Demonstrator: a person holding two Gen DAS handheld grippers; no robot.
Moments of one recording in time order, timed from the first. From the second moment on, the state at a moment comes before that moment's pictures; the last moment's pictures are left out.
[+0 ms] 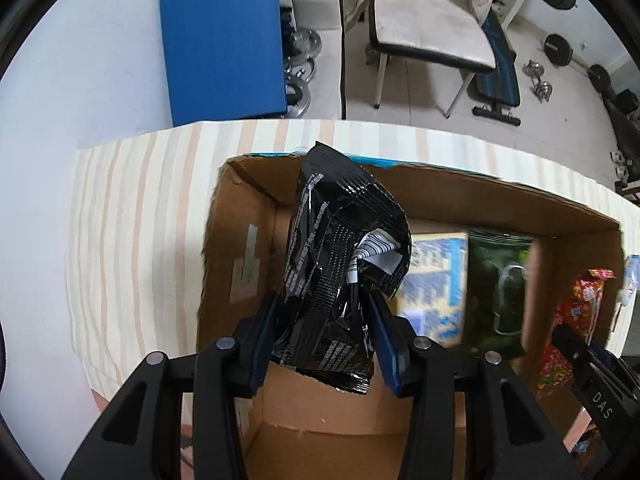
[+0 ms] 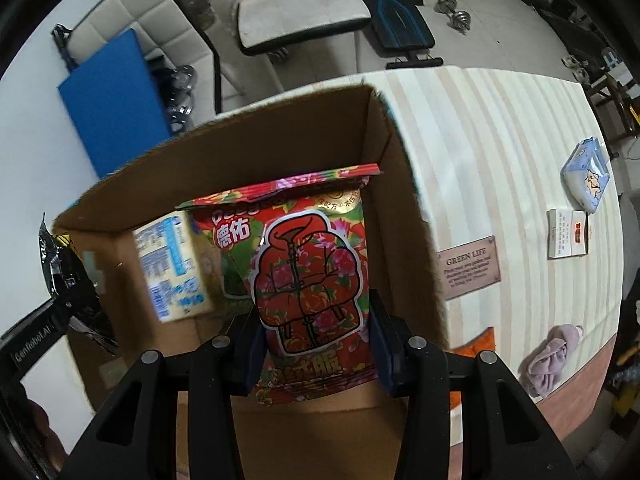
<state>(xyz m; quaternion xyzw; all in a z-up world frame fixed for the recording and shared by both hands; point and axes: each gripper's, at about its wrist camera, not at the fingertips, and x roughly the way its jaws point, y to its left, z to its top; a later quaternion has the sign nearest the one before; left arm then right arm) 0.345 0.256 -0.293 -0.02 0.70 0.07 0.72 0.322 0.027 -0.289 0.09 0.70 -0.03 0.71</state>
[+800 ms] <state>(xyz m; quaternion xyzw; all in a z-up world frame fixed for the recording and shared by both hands) 0.327 0.257 -0.294 -0.04 0.71 0.03 0.71 0.321 0.057 -0.291 0.05 0.70 0.01 0.72</state>
